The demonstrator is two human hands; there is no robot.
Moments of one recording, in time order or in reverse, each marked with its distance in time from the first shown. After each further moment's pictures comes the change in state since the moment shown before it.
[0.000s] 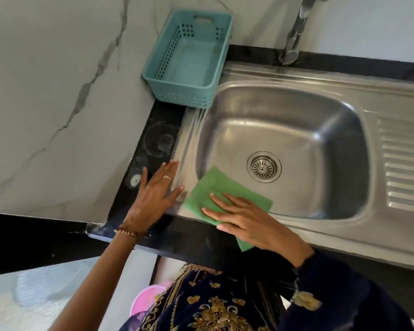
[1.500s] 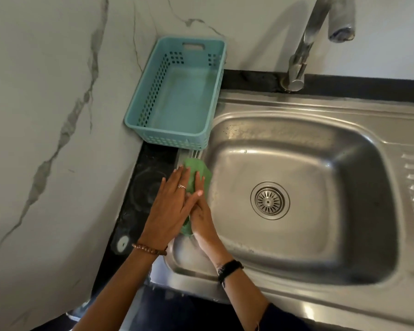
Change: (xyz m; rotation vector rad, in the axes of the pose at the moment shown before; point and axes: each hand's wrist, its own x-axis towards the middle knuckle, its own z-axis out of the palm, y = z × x) left_hand 0.110 0.033 -0.004 0.002 0.003 -0.005; right_hand 0.169 -0.011 -0.029 1.554 0.752 0.223
